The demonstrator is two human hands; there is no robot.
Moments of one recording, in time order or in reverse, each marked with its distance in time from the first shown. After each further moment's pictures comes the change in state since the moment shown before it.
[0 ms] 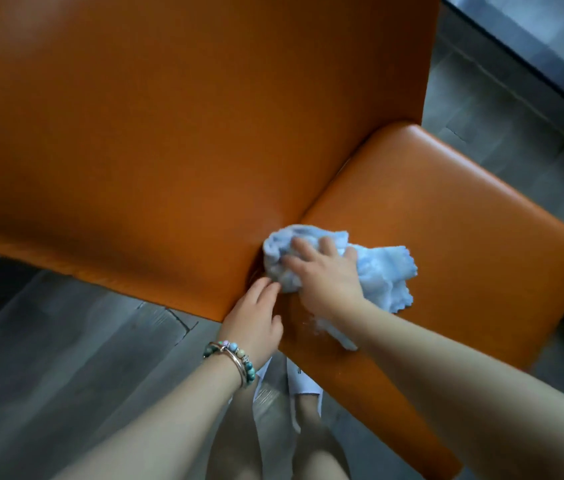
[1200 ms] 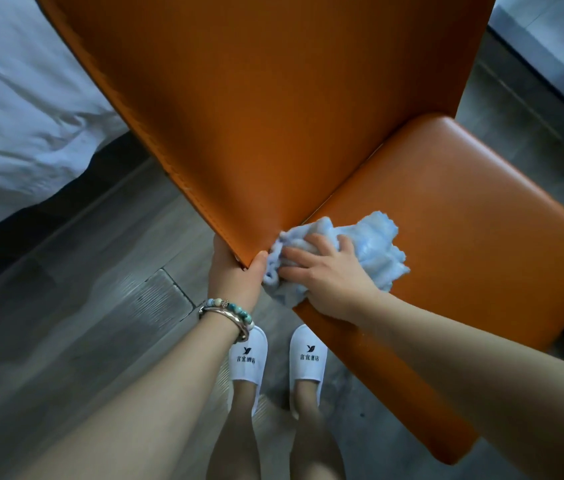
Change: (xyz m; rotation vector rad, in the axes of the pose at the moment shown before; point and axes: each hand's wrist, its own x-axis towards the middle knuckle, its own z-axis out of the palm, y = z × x) left_hand -0.024 -0.034 -0.019 -0.777 0.481 -0.386; right_hand -0.025 -0.029 0.012 -0.128 0.146 -0.431
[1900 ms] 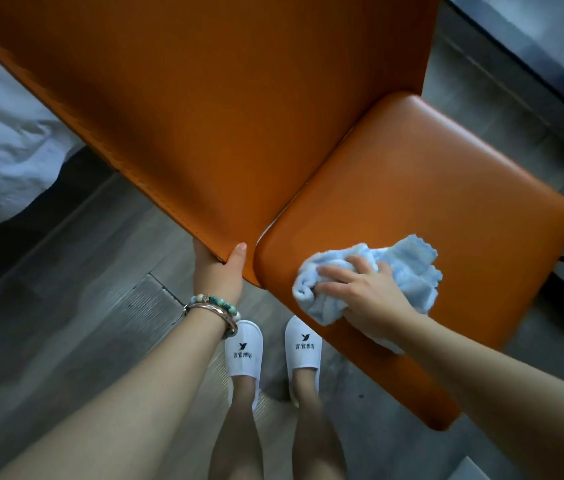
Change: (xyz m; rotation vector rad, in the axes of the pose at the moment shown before) left_hand -0.002 -0.005 0.005 -0.049 -0.062 -0.073; right_hand -0.083 0.017 0.014 0.105 -0.103 0.193
